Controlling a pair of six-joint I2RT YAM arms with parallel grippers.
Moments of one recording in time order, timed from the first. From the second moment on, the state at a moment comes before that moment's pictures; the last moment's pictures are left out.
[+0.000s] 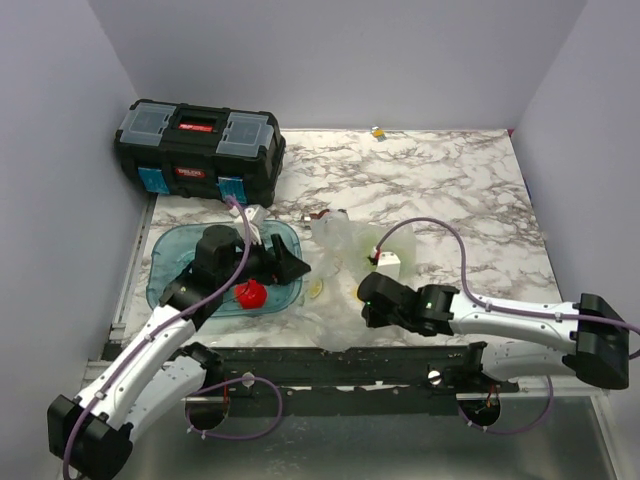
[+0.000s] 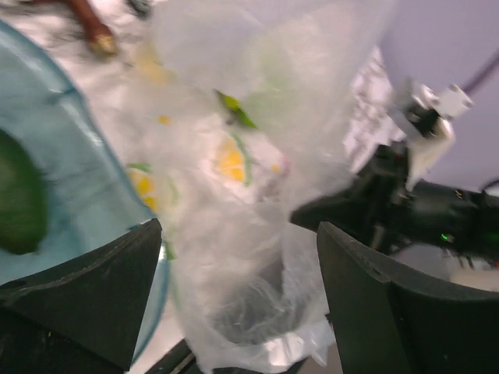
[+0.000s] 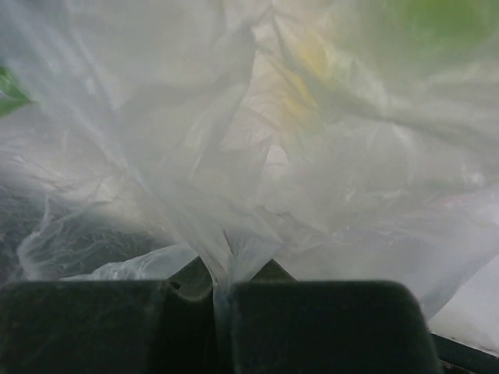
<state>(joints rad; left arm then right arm) -0.46 0.80 0.66 -0.32 0.38 -0.58 1.17 1.16 0.70 -0.51 0.38 0.90</state>
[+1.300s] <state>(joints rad) -0.89 1.11 0.59 0.11 0.39 -0.74 1.18 1.21 1.05 -1.10 0.74 1.20</state>
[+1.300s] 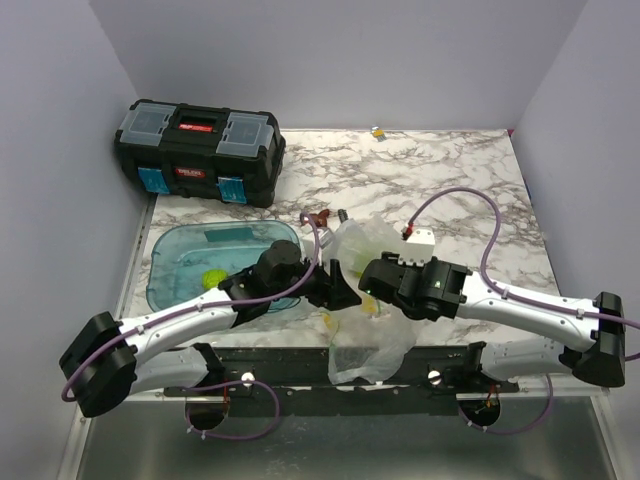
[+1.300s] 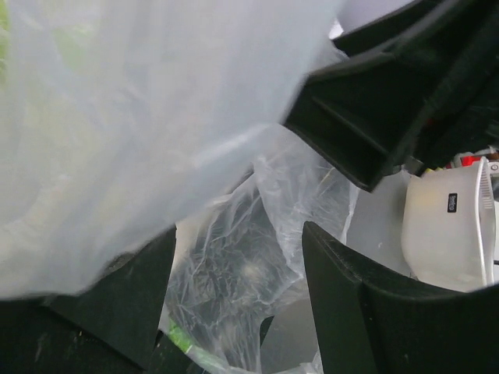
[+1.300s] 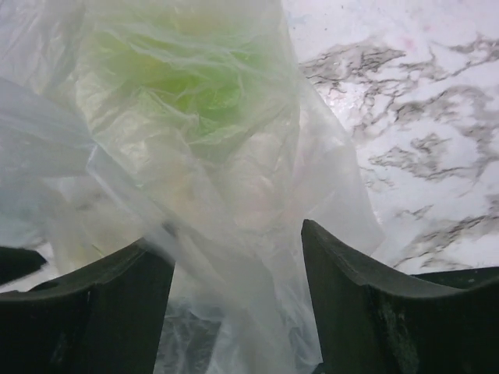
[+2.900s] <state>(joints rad) -1.10 1.68 0.86 0.40 -0.22 -0.50 1.13 1.03 0.99 -0.88 0.65 0.88</state>
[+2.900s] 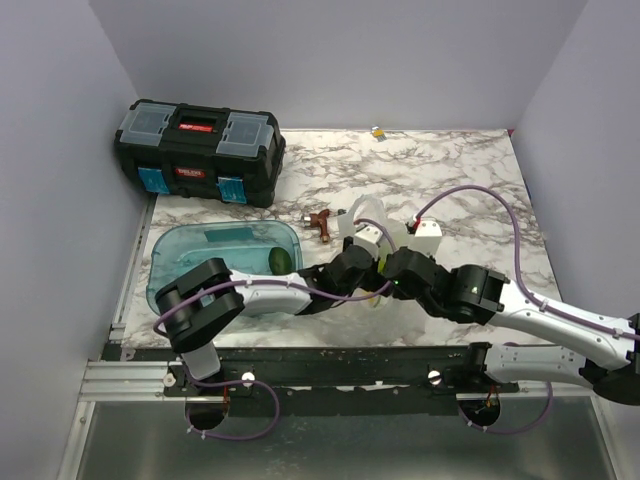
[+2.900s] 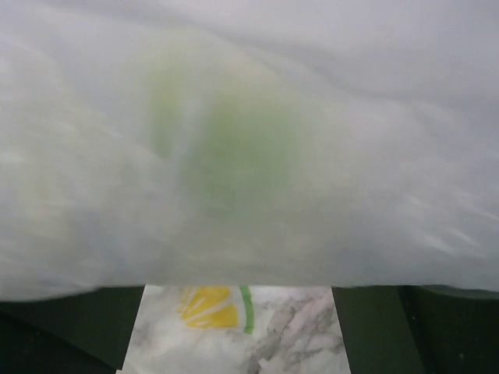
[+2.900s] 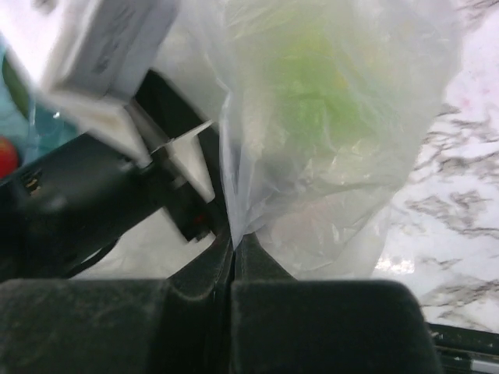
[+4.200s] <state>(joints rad) -1.01 1.66 0.74 0.40 -0.24 -0.77 1.14 0.84 0.73 -0.40 0.22 0.64</state>
